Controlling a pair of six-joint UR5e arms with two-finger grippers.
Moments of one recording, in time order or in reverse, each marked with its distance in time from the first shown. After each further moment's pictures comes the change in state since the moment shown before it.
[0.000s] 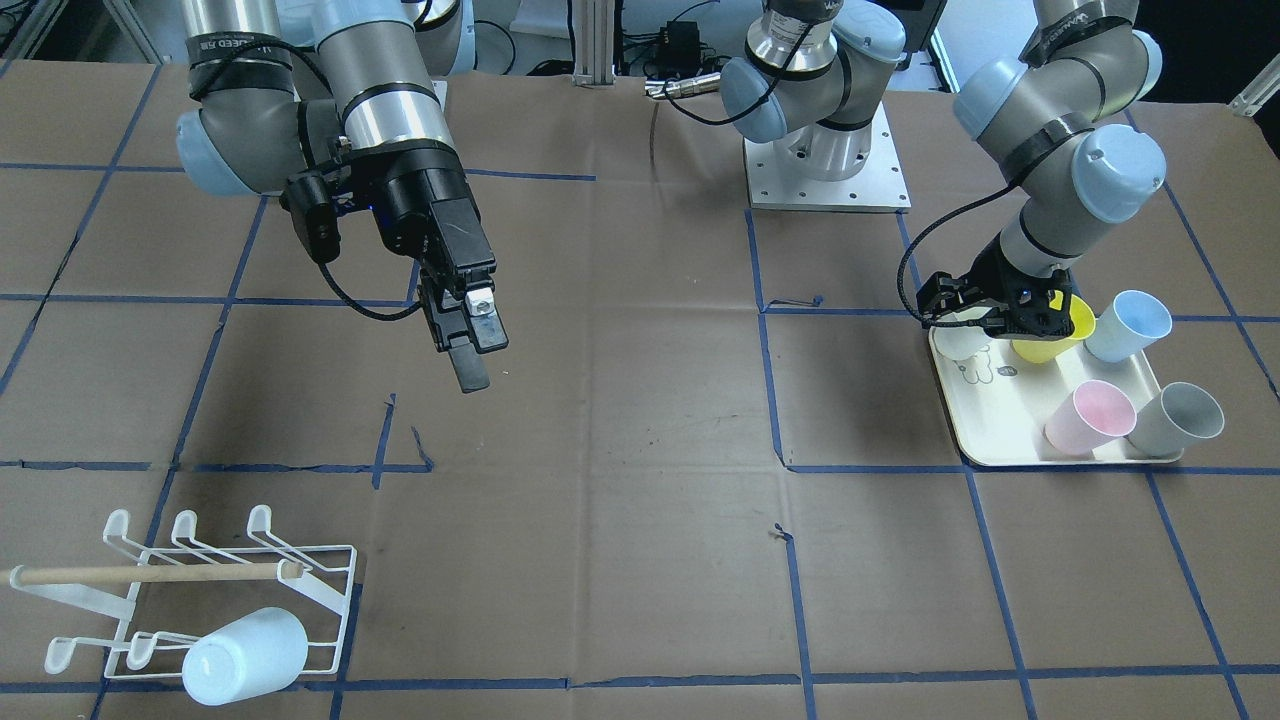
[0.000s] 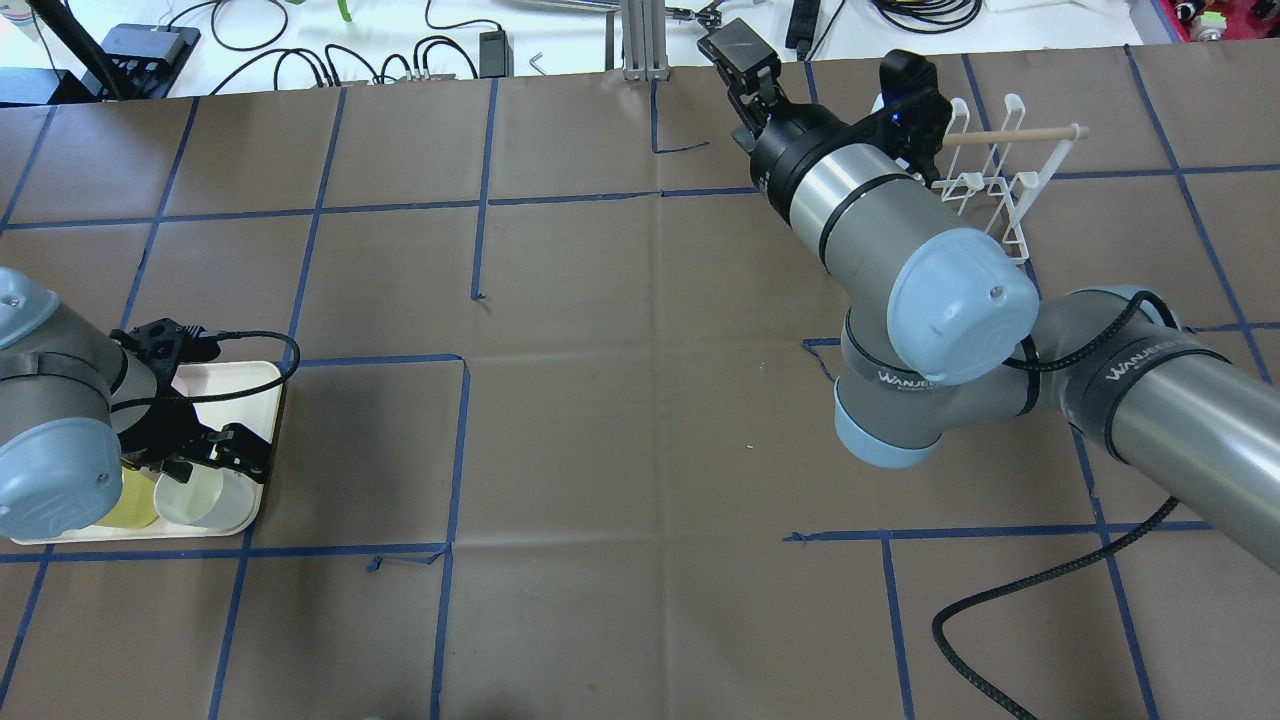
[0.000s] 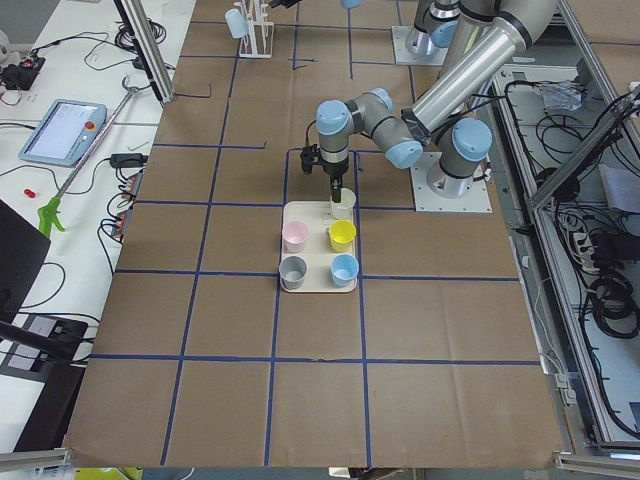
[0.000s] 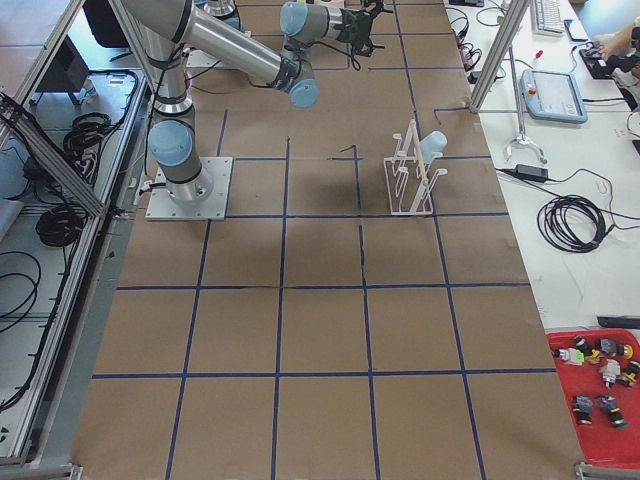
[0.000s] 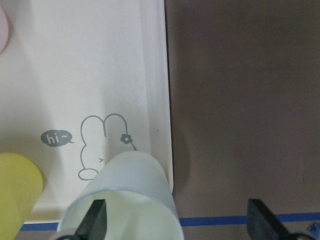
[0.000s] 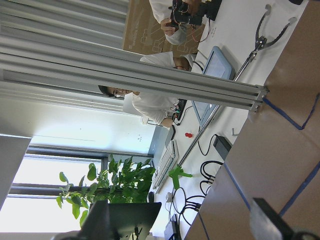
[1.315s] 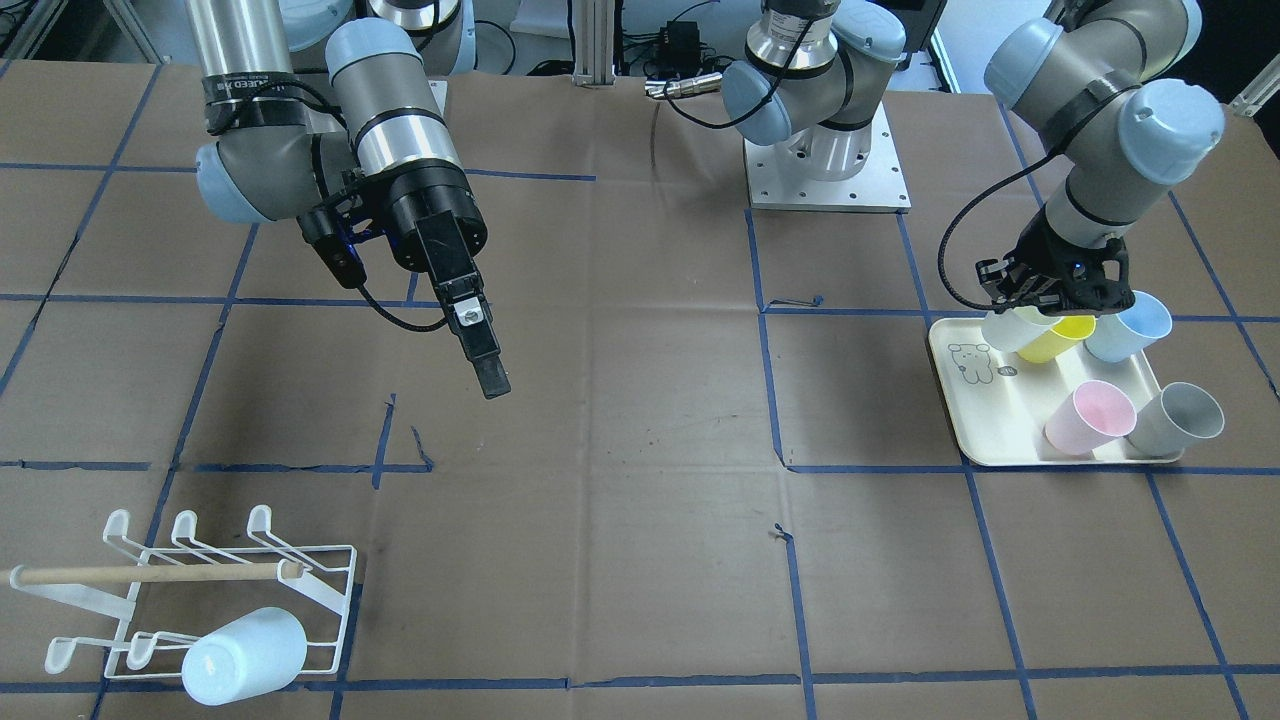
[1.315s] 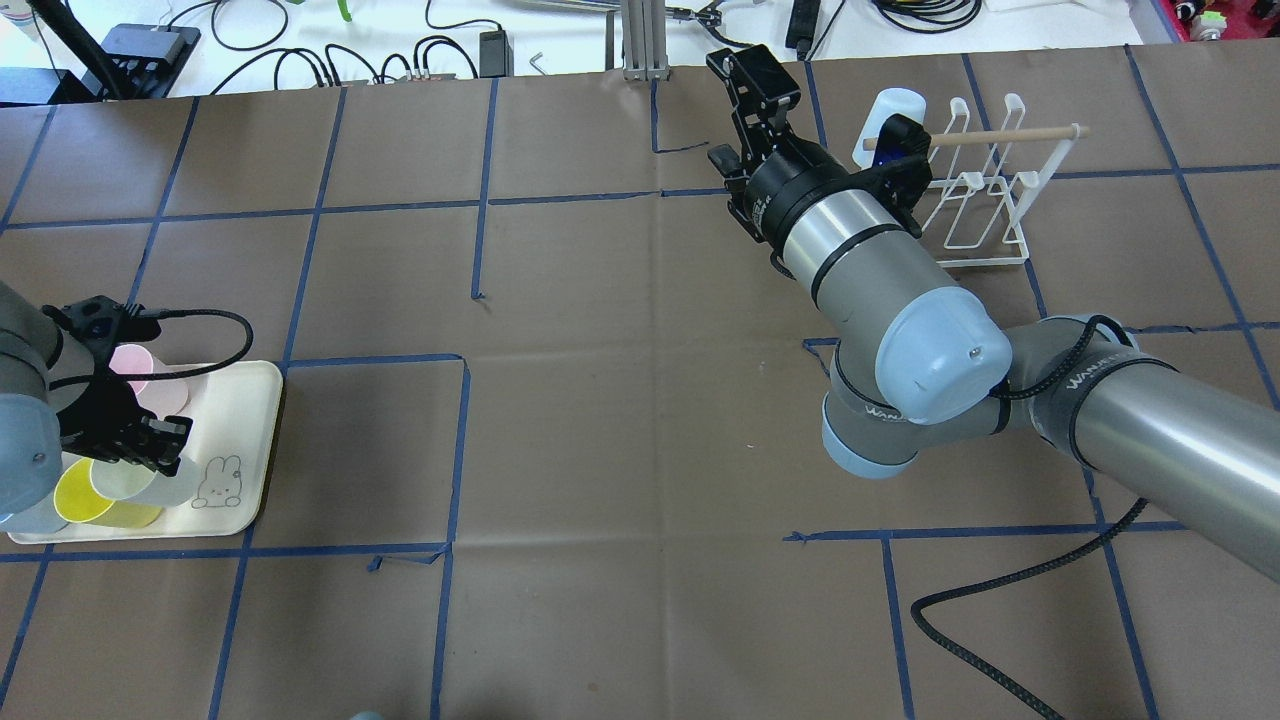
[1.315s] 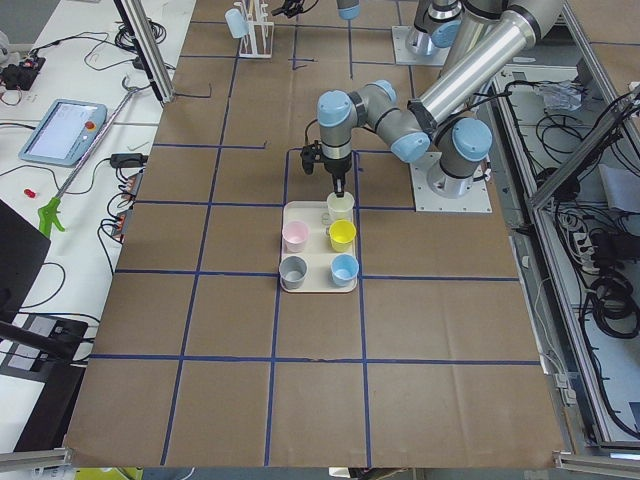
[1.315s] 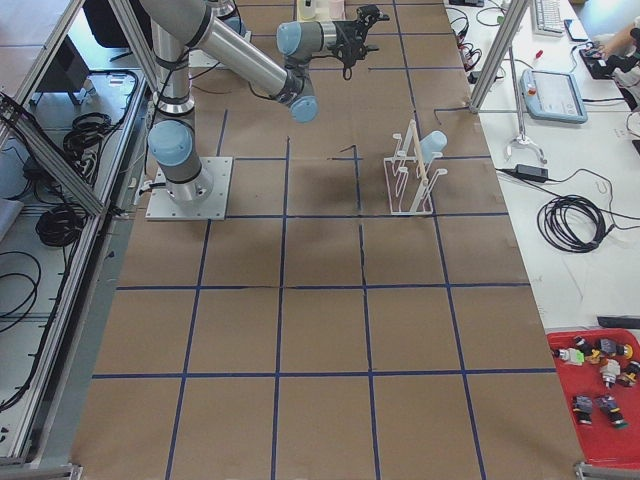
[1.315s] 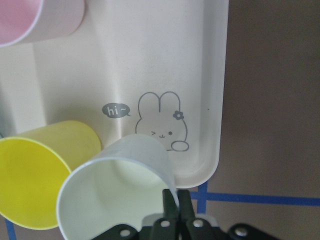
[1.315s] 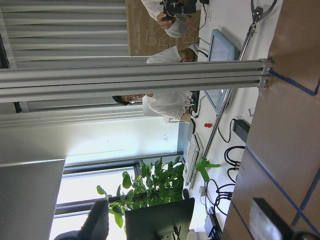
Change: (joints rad) left arm 0.029 0.076 0.111 -0.117 0.038 -0.022; right arm 0.000 0.053 0.014 -0.119 -0.004 0.193
